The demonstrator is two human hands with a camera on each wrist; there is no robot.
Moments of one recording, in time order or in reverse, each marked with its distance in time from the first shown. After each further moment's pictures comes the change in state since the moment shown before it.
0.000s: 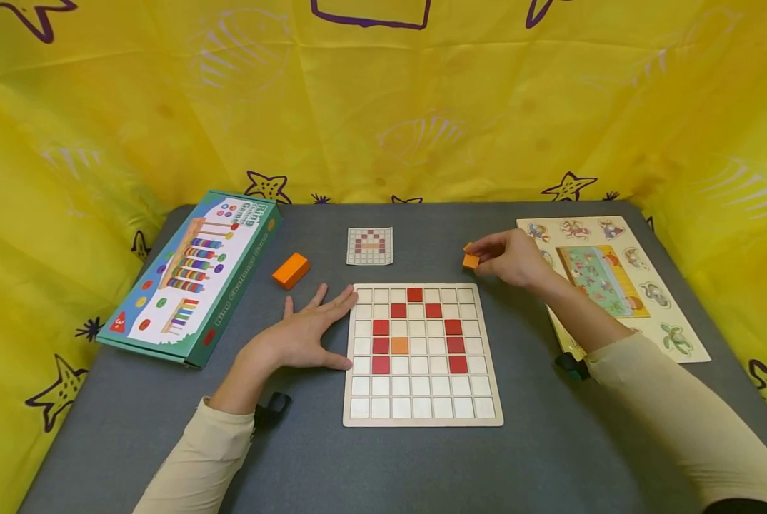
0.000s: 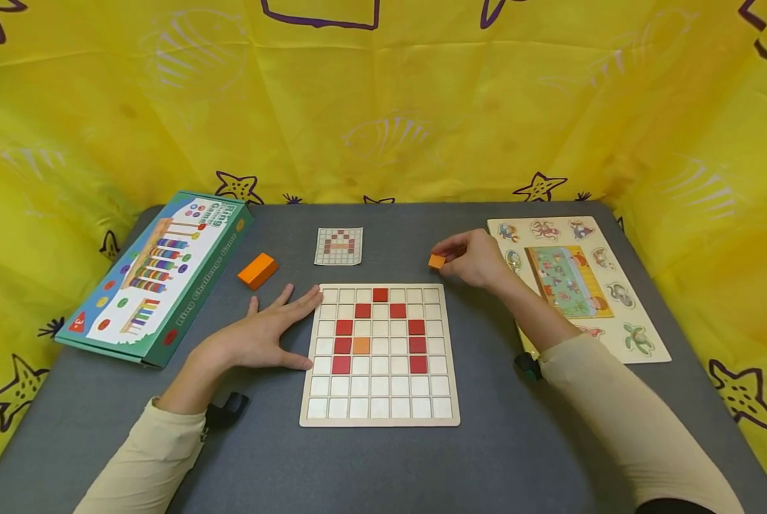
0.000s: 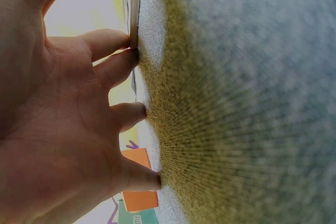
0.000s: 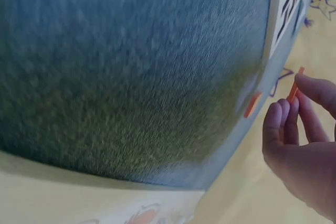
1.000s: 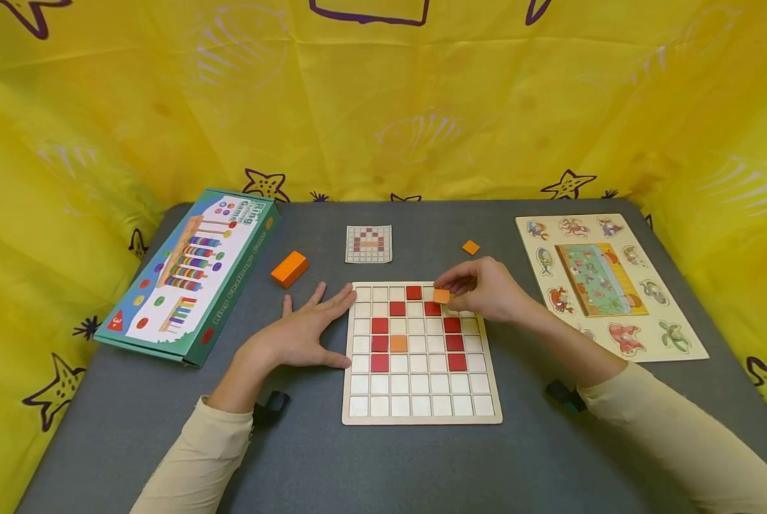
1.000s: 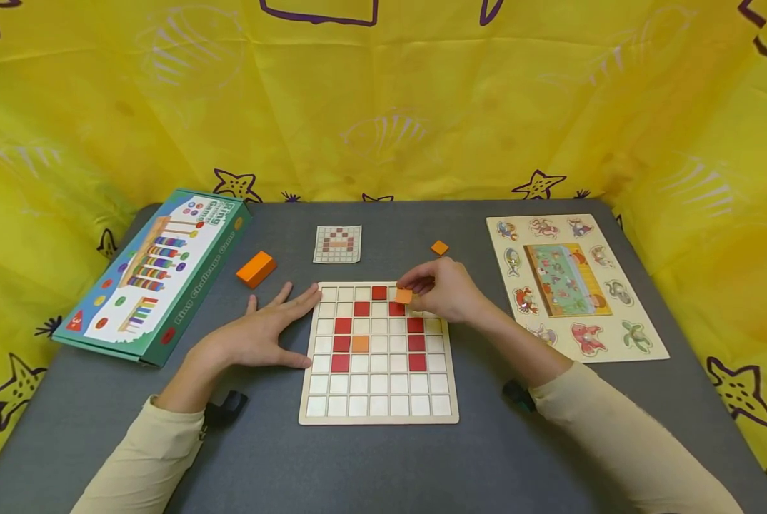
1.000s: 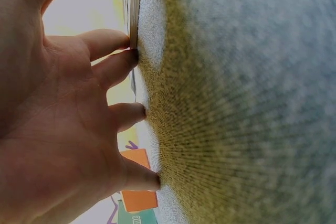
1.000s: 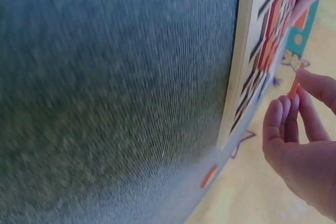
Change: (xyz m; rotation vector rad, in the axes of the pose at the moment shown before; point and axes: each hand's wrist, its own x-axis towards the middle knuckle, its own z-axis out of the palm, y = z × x) left_hand 0.000 0.001 -0.002 0.004 -0.007 0.009; right_hand -0.040 -0.033 0.041 0.011 -0.148 -0.134
